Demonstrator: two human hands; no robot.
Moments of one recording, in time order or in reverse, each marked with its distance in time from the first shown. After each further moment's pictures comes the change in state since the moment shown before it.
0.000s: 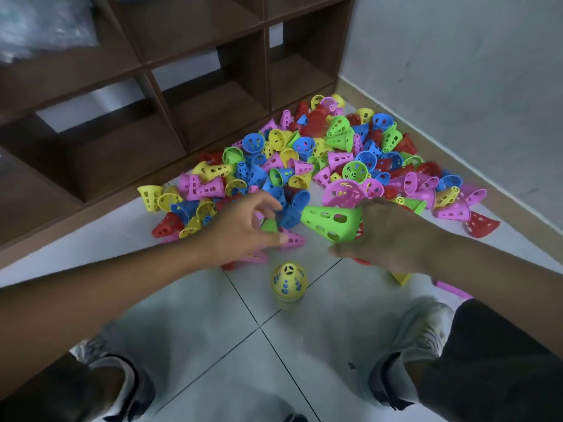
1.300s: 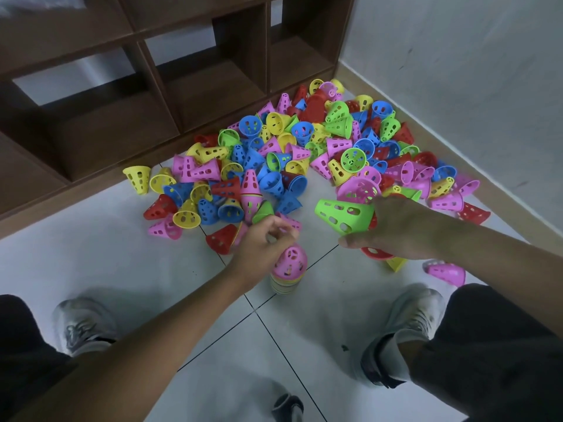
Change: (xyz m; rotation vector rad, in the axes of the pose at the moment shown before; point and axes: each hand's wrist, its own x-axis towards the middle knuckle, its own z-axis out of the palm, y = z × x) left_hand -0.010 -0.054 0.090 -0.389 0.150 -0.144; right_hand -0.004 0.012 0.003 0.018 -0.157 -0.001
